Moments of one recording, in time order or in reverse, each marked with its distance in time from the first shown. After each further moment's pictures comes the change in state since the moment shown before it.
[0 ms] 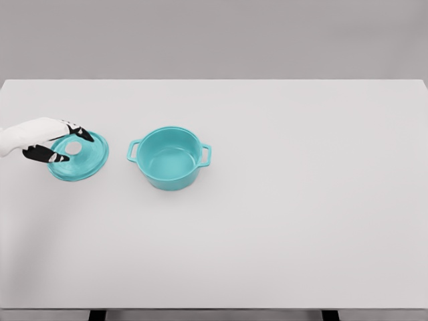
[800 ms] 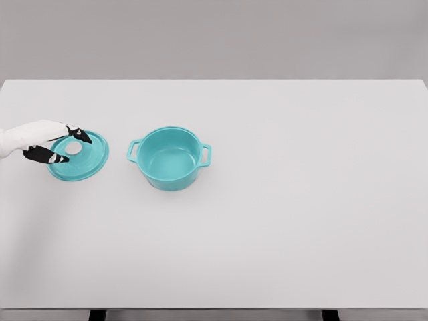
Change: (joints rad) left arm -0.018 -0.028 0.000 0.075 -0.018 0.000 0.000; right arm 0.002 0.000 0.000 0.000 0.000 0.000 0.000
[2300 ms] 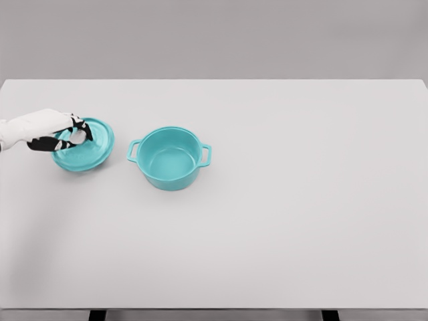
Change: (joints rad) left arm -0.008 0.007 0.011 -0.094 -0.016 0.000 0.000; right arm -0.002 0.000 0.000 0.000 0.000 0.000 0.000
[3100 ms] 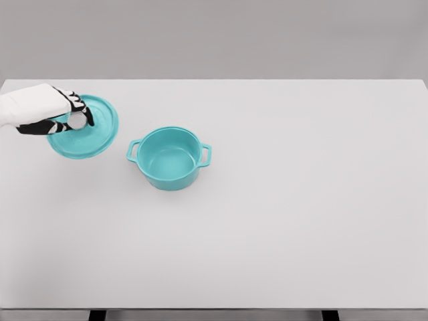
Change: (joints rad) left arm 0.005 0.147 -0.013 -0.311 0.083 0.000 0.000; right arm 0.002 0.000 0.000 0.000 0.000 0.000 0.000
